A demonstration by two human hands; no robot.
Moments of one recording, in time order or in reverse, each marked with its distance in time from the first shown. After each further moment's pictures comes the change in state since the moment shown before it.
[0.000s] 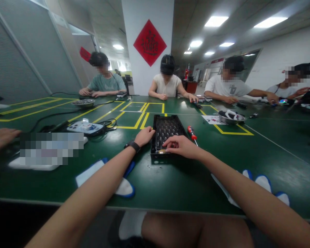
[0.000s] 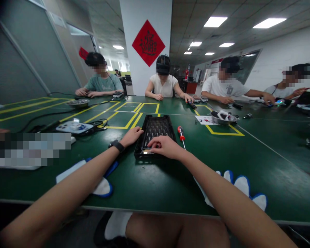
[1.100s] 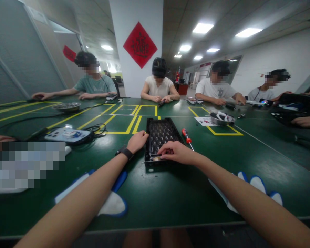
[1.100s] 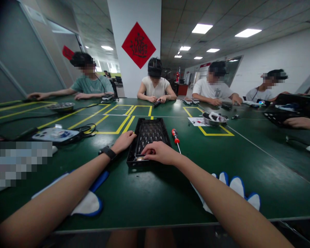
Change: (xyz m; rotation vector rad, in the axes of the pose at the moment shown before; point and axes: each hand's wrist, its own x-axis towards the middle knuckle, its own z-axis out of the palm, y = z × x) left_hand 0.008 -0.001 0.002 0.057 -0.021 -0.029; right_hand 0.002 0.000 -0.002 -0.018 -0.073 0.015
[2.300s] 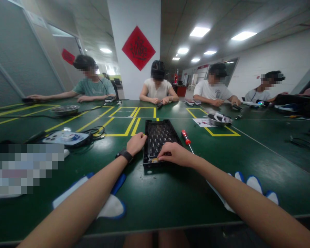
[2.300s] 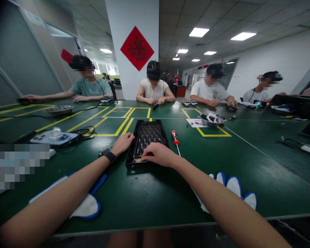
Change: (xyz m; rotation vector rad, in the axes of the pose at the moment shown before) left_hand -0.002 0.003 0.000 0.019 0.034 -0.063; right_hand 0.000 0.000 0.000 -0.201 0.050 -0.139
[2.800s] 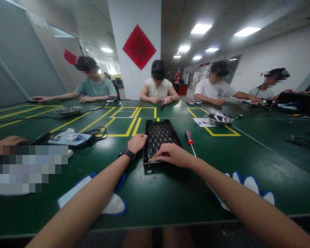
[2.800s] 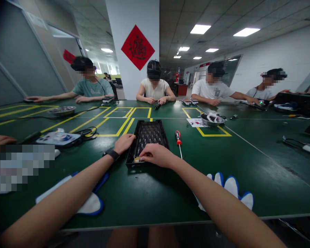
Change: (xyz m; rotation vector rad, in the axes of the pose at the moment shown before) left_hand 0.000 0.008 -0.008 0.052 -0.106 -0.083; right_hand -0.001 -0.006 -0.004 0.066 -0.003 0.000
